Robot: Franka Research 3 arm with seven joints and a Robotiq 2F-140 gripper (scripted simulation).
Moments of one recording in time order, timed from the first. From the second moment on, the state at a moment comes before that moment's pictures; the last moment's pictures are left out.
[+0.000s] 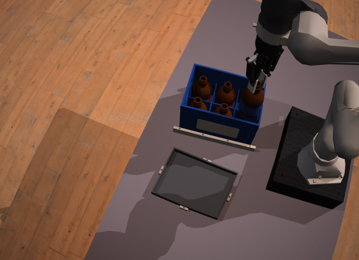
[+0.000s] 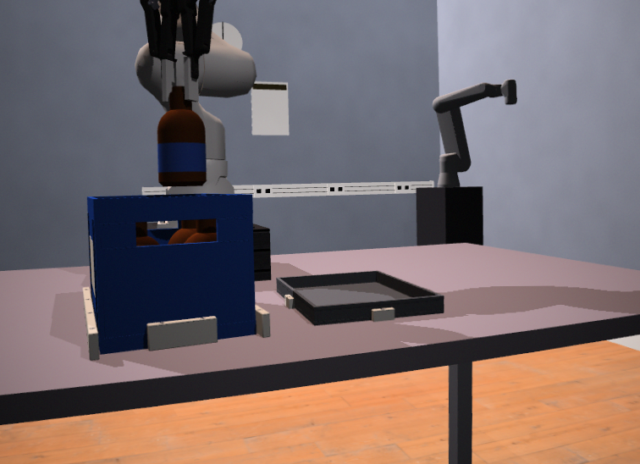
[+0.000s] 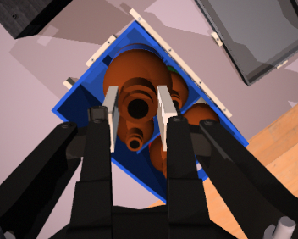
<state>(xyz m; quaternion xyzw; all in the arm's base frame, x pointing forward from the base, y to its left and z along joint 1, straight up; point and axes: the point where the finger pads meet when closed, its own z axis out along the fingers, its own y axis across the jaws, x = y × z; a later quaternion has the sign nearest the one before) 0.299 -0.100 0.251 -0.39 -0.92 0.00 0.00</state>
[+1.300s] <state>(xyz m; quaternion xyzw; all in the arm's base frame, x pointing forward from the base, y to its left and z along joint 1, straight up) 0.319 -0.056 0.251 -0.38 -0.92 0.00 0.00</state>
